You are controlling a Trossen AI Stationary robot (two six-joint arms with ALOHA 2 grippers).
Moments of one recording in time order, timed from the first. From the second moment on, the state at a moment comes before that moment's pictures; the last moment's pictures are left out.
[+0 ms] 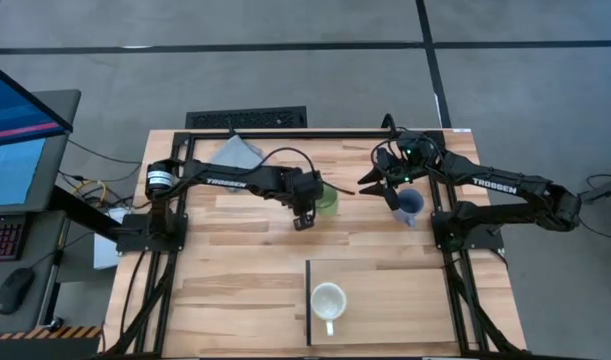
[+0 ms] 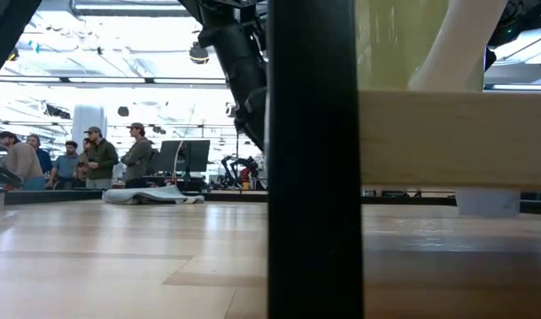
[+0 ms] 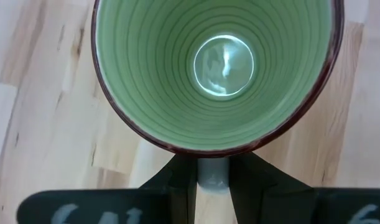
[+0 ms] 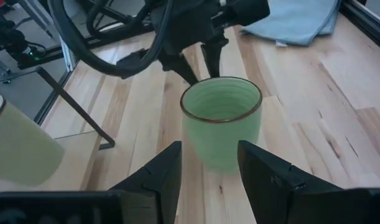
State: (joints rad) left arm 0.12 1.93 1.45 -0.62 -0.11 -0.06; right arm -0.56 1.03 0.61 -0.19 -0.66 -0.13
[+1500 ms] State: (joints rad) left arm 0.11 1.93 1.45 -0.64 0.00 -0.12; right arm -0.56 1.03 0.61 -0.19 -0.66 -0.13
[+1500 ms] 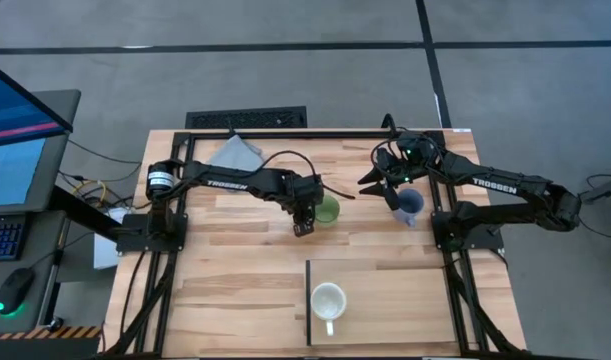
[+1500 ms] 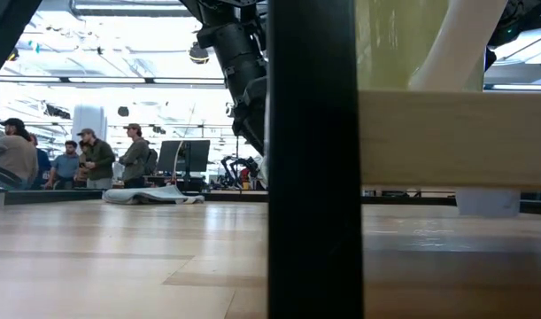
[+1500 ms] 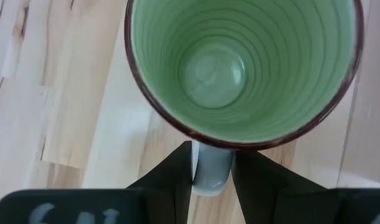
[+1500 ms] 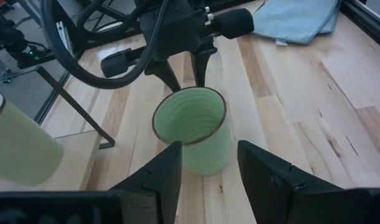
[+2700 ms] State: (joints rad) left arm 0.11 1.93 1.45 -0.65 0.05 -0.16; right arm -0.56 1.03 0.61 -0.21 -0.66 -0.14
